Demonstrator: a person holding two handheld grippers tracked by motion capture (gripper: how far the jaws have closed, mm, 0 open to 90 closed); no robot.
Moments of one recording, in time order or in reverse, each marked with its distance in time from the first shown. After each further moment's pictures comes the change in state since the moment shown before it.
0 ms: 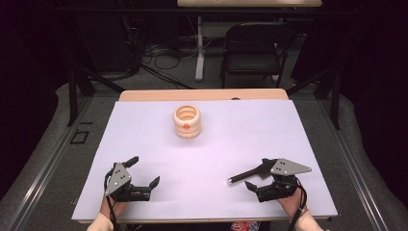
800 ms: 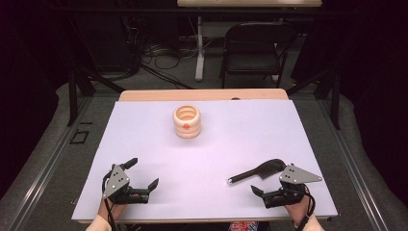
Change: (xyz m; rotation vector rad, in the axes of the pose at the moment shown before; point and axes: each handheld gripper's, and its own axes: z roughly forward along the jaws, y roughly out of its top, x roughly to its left) left arm -0.002 -0.001 -0.007 -0.010 -0.006 0.010; right arm 0.002 -0.012 -0.020 -0.057 -0.017 -0.030
